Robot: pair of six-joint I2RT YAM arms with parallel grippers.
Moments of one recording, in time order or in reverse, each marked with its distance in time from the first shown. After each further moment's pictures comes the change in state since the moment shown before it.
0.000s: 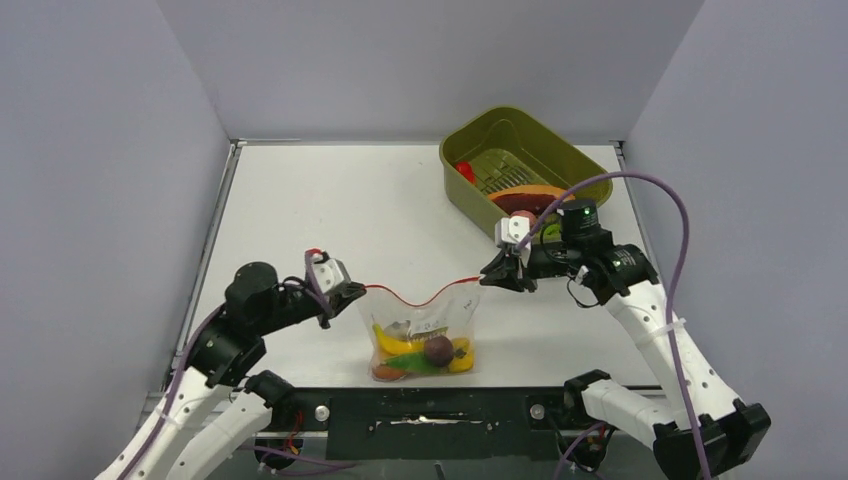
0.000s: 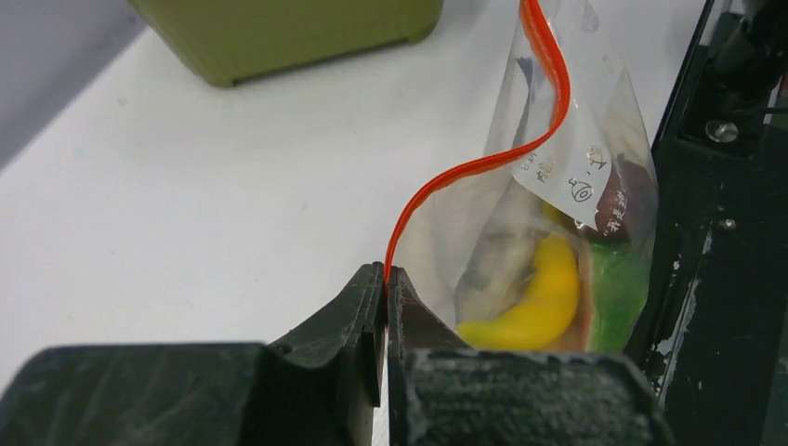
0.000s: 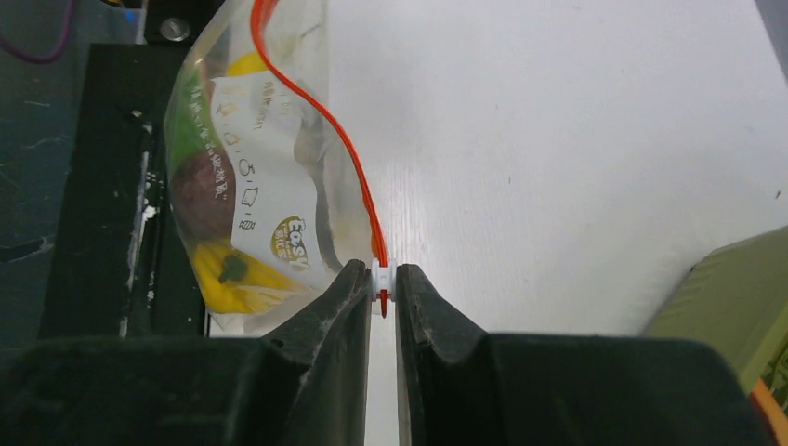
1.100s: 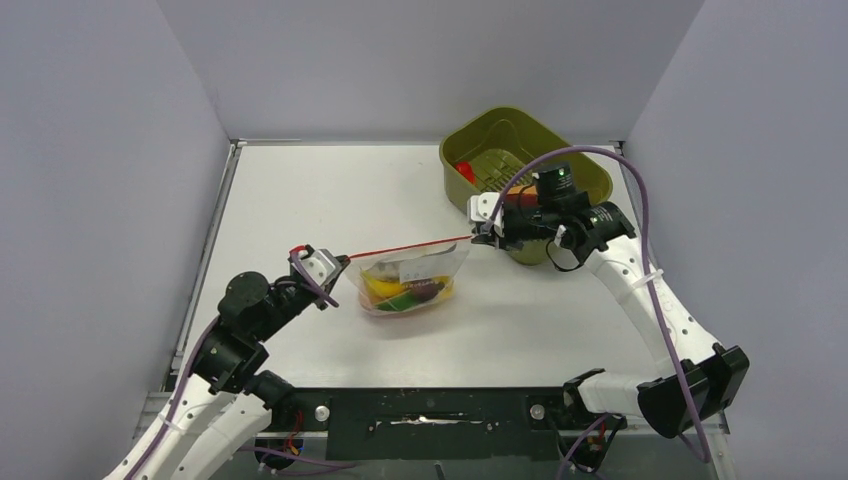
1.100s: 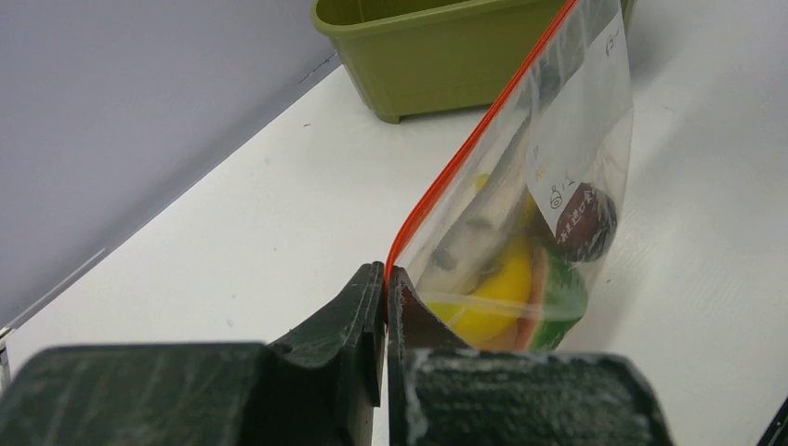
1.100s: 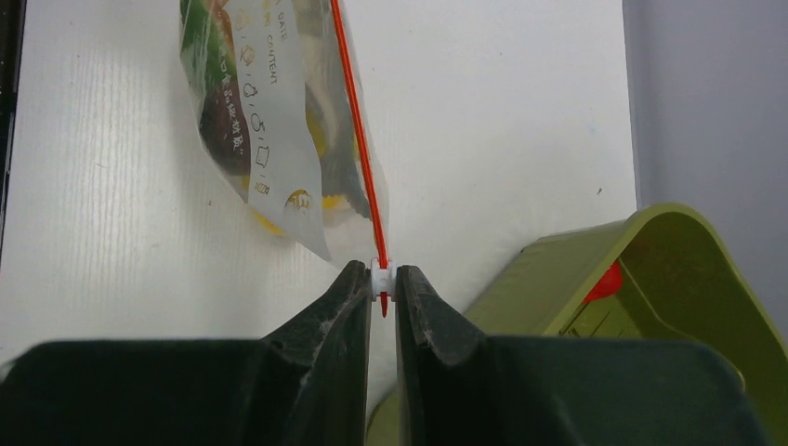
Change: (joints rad) left arm 0.002 -0.014 -0.089 0.222 -0.305 0.023; right arm 0.067 0.275 0.213 0.052 0.263 -0.245
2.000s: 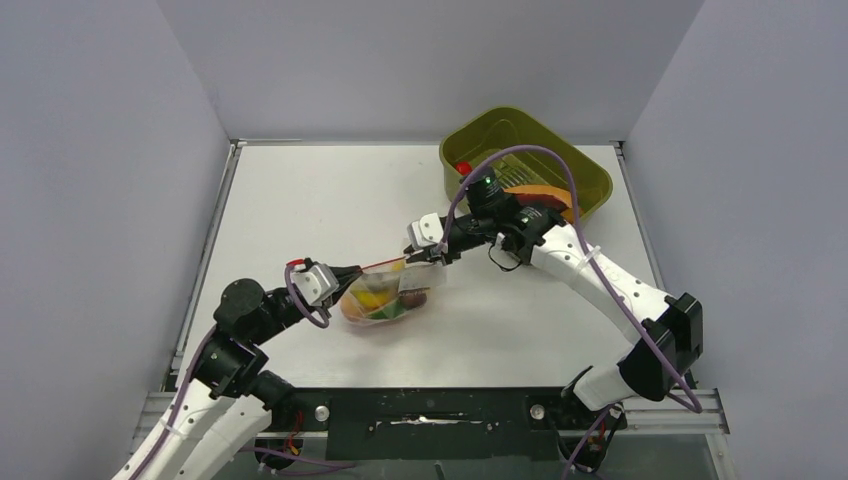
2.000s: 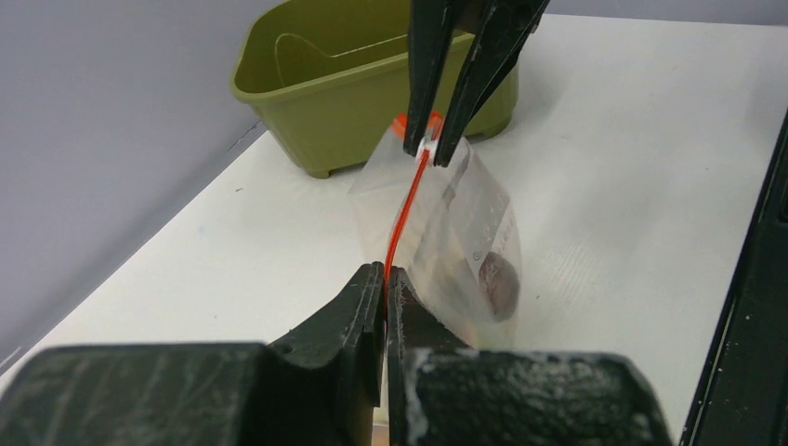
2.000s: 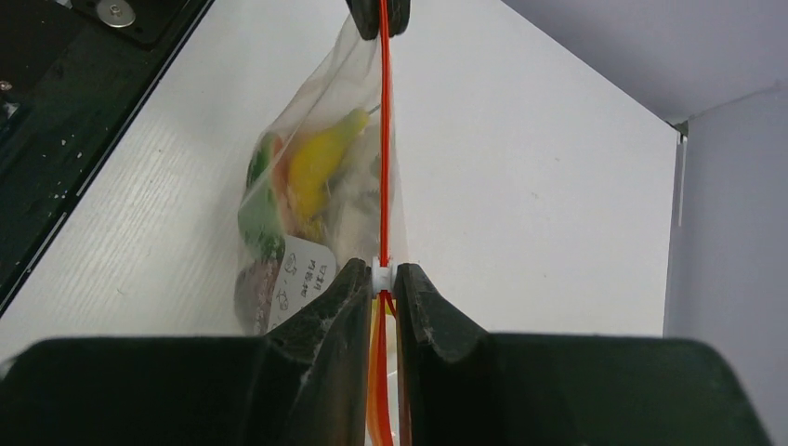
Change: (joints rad) left arm 0.003 -0.043 -0.055 0.095 0.233 -0.036; right arm 0.288 0.200 0.045 0.238 -0.150 0.009
